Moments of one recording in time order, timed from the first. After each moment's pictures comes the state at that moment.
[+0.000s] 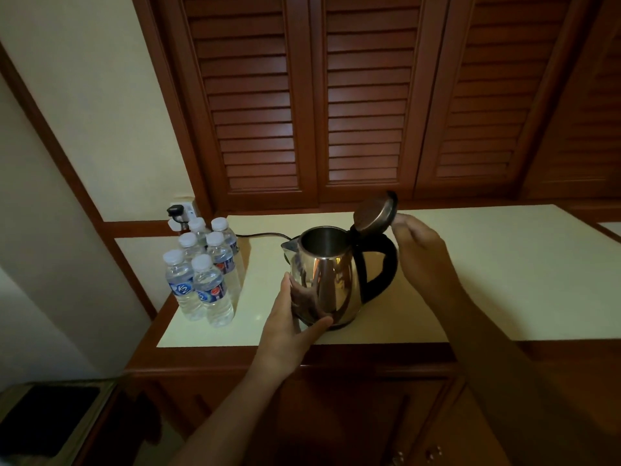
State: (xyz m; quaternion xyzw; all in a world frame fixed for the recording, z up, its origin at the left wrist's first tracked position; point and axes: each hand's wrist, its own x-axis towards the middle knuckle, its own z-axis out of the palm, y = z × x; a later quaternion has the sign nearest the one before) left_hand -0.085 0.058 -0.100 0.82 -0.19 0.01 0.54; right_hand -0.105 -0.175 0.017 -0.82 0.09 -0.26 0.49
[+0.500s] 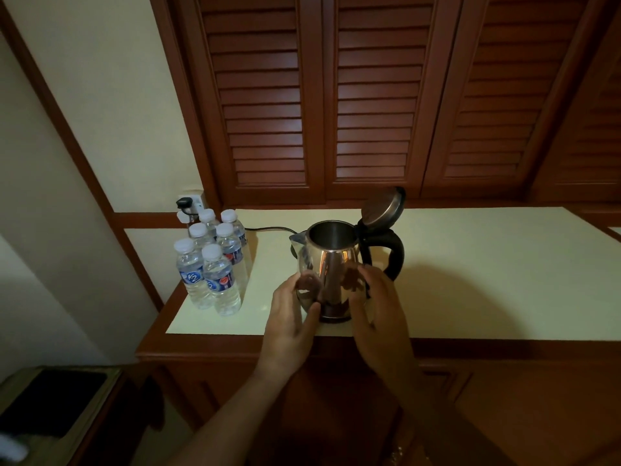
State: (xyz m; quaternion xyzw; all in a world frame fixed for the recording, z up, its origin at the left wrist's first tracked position) left_hand -0.106 0.058 -0.105 0.82 -0.20 0.15 0.51; right_hand -0.140 -0.113 -0.093 -0.85 -0.01 -0.27 0.44
